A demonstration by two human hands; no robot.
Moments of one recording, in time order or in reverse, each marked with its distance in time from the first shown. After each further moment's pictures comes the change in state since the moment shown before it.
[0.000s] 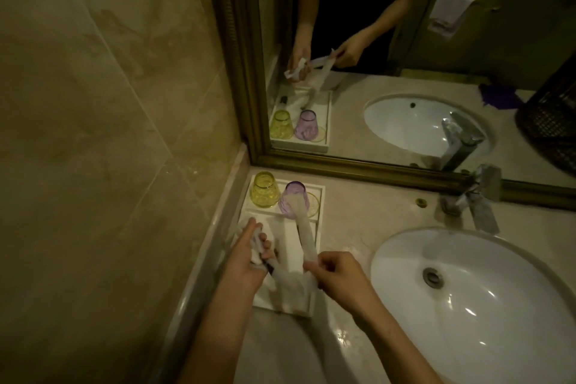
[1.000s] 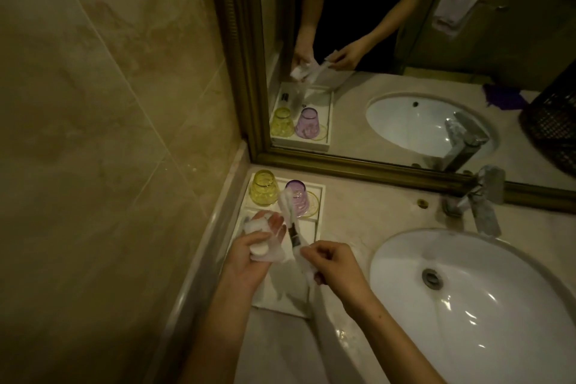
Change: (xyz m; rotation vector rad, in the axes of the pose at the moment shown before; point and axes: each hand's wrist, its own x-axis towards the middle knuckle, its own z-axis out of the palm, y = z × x) left_hand 0.002 -0.003 -0.002 -0.228 -0.251 0.004; right_hand 0.025 0.008 0.006 0.293 -0.020 -0.098
